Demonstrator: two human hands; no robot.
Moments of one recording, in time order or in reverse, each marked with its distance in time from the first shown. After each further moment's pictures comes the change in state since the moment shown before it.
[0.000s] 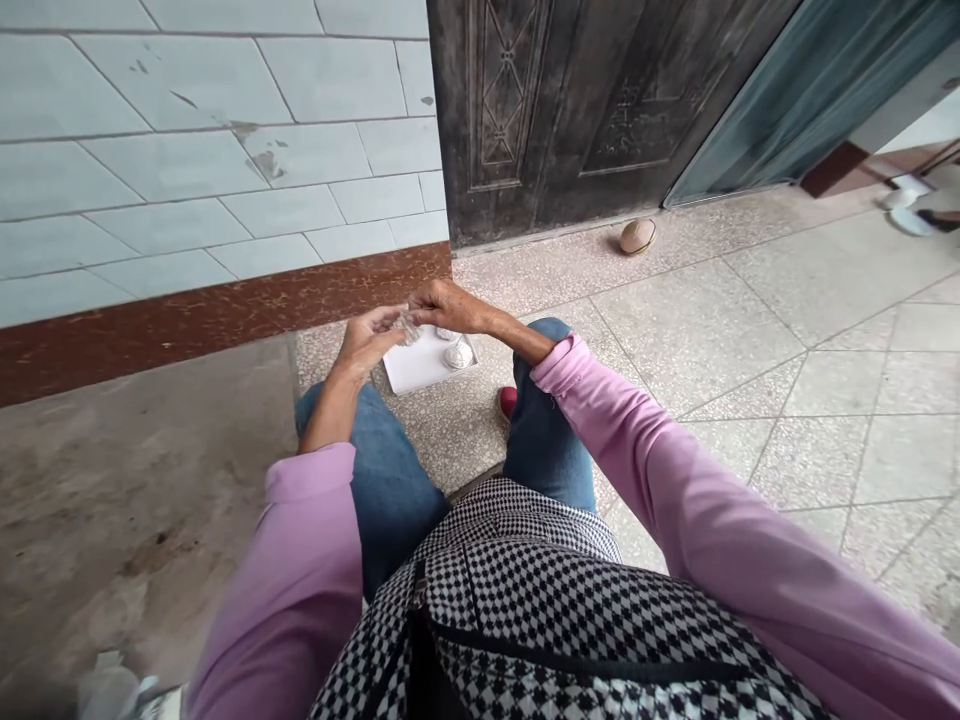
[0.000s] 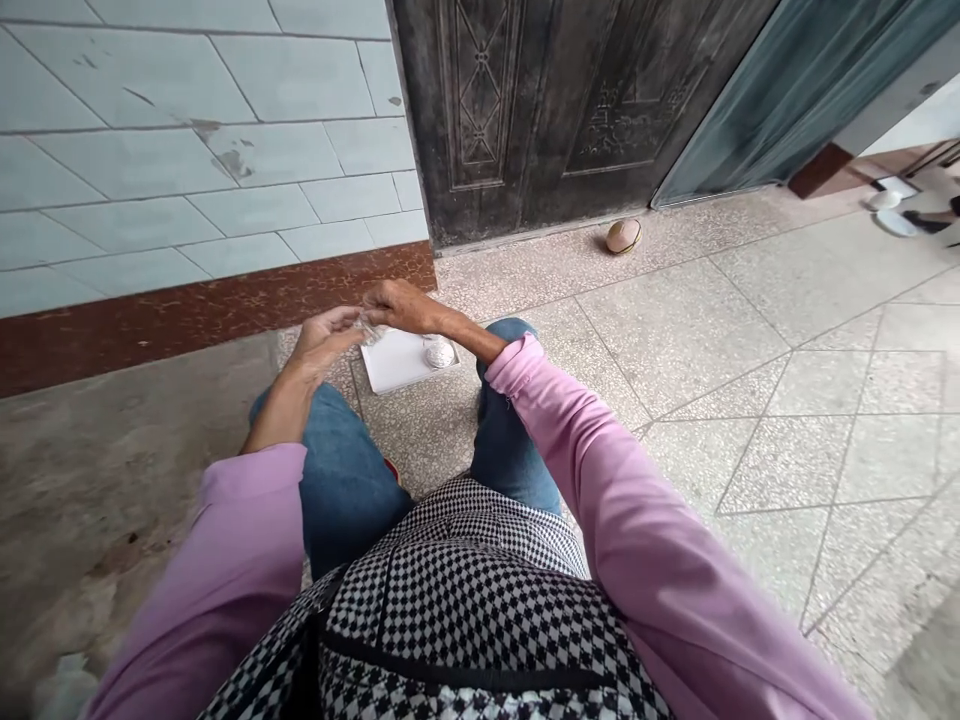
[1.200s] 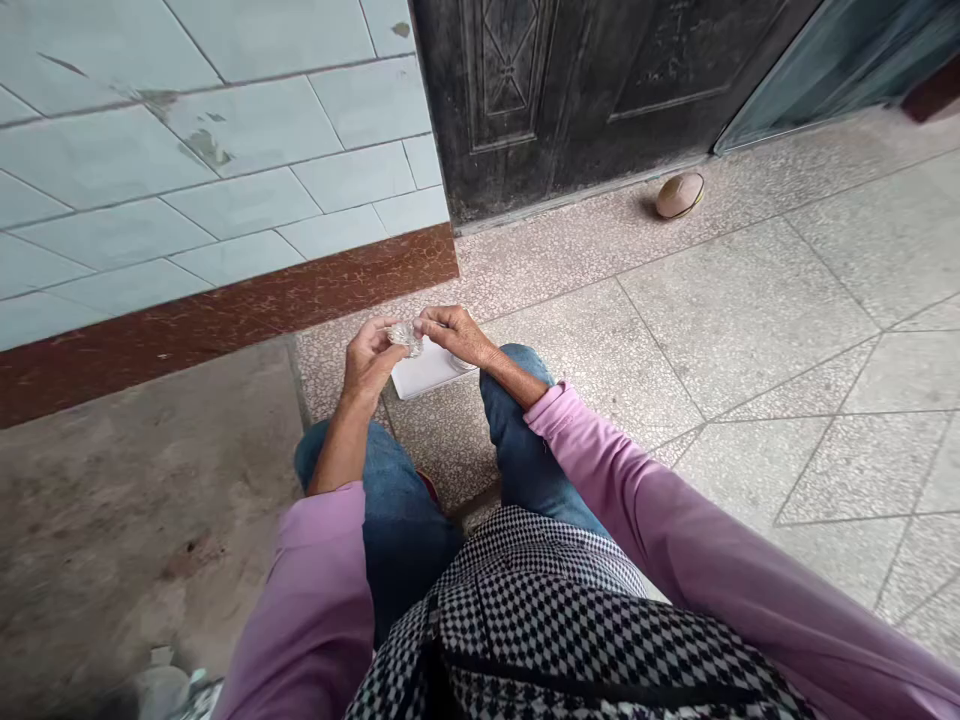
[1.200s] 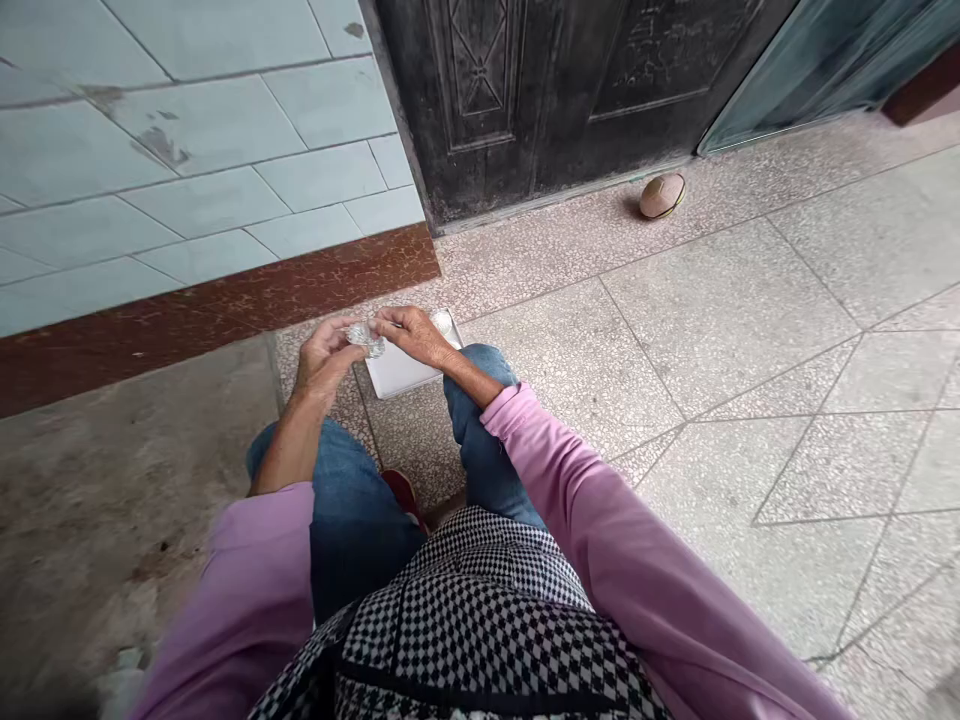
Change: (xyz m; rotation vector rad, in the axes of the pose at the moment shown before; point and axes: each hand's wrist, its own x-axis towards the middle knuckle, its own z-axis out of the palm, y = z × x) left_hand 0.022 -0.045 0.004 0.044 0.046 -0.076; right_hand -0.005 0.066 0.074 0.535 0.278 0.203
